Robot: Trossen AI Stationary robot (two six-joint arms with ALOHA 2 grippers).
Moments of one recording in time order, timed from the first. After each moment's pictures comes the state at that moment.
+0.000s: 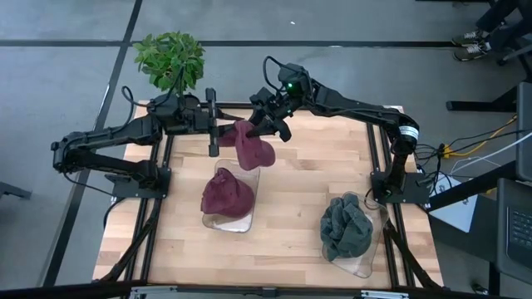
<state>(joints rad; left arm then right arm) 0.27 1.00 0.99 0.08 0.16 0.42 -0.36 1.83 1.78 -0.14 -0.94 0.20</state>
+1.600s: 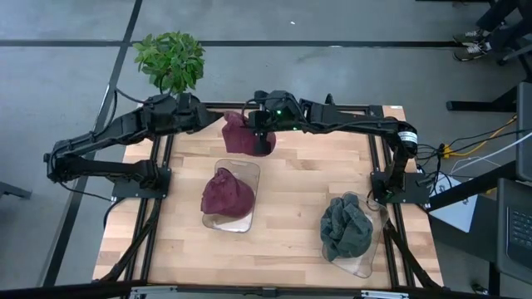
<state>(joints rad) 0.36 0.85 0.99 -0.45 -0.13 -1.19 -0.19 1.83 1.78 -0.37 0.01 -0.44</state>
